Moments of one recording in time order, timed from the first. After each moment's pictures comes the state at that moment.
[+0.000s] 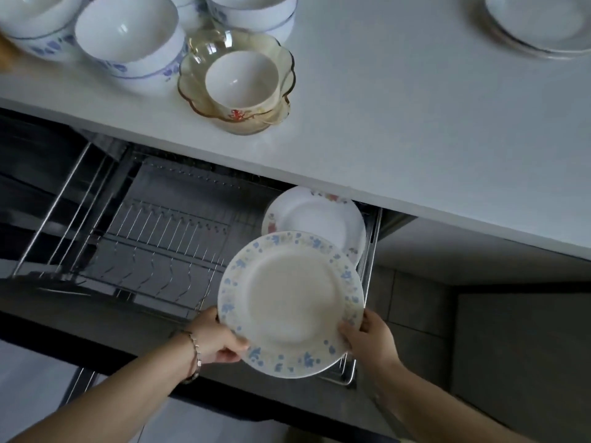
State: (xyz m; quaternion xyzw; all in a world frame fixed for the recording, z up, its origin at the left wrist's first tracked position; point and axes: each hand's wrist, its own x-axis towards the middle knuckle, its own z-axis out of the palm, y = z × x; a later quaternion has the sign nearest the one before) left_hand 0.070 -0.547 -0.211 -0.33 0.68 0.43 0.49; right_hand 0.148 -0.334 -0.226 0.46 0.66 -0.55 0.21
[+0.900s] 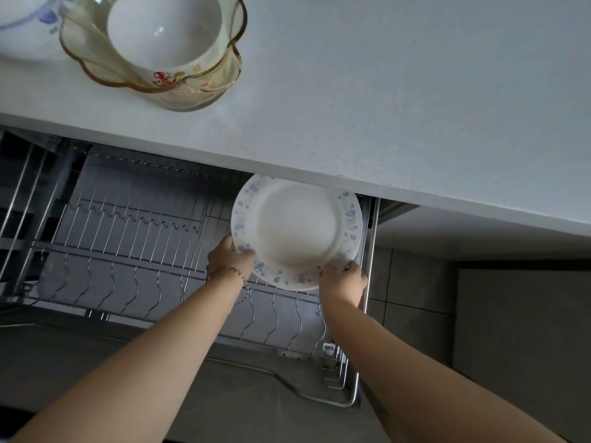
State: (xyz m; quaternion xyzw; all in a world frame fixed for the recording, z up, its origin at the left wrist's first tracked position) left_hand -0.026 -0.473 -0.334 -0.27 0.84 0.37 0.28; right_hand 0.047 -0.339 -0.319 0.63 0.59 -0.49 0.12
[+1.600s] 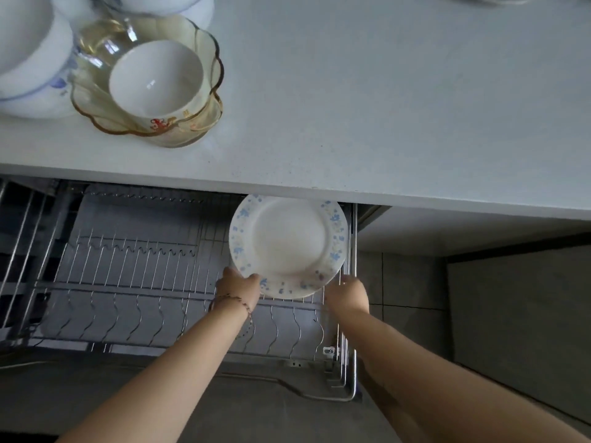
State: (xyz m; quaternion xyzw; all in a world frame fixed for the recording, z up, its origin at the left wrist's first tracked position) left_hand -0.002 -0.465 -0.291 -0.21 0.86 0.28 0.37; right_hand 0.076 -0.320 -0.290 0.55 0.65 -0.49 0.21
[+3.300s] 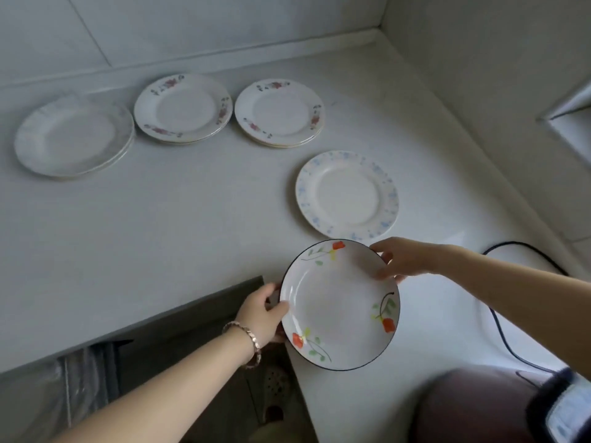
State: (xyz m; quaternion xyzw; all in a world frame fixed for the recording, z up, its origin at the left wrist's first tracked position) left_hand 0.229 0.069 -0.087 0.10 0.76 0.37 0.53; right_hand 0.356 0.304 -0.056 0.40 0.74 -0.43 0.33
